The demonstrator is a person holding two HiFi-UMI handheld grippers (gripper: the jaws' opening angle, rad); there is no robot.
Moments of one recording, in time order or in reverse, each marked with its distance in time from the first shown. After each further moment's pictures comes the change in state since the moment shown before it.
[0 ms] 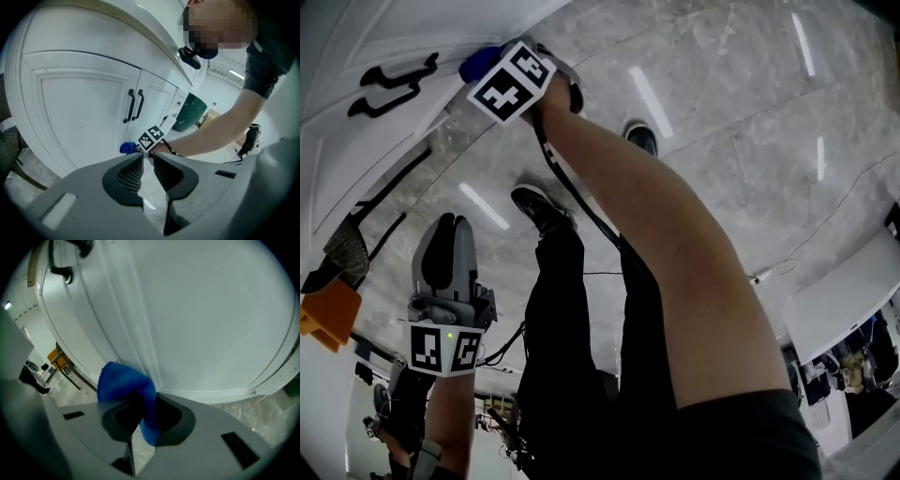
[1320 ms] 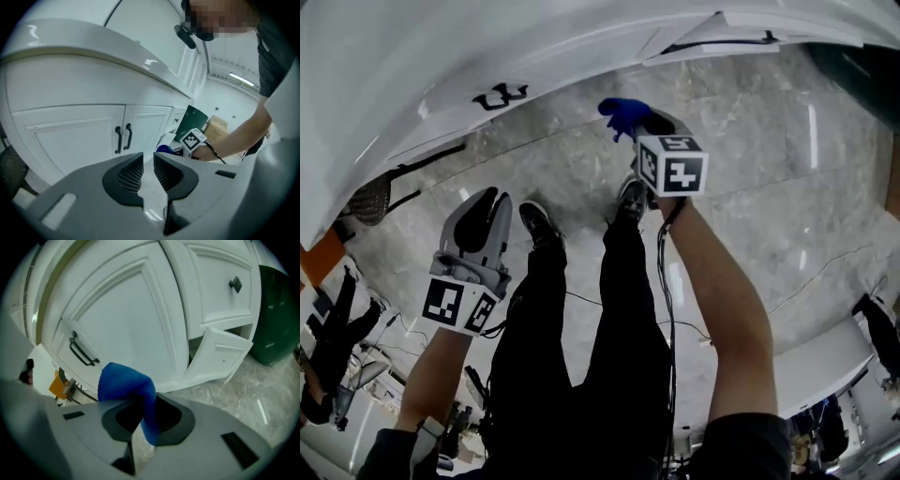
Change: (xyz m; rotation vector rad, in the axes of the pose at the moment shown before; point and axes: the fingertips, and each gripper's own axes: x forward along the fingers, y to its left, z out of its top) left arm -0.015 -0.046 0.101 0.026 -0.086 0.034; right arm -0.224 -0.100 -0.015 0.281 -0.081 -0.076
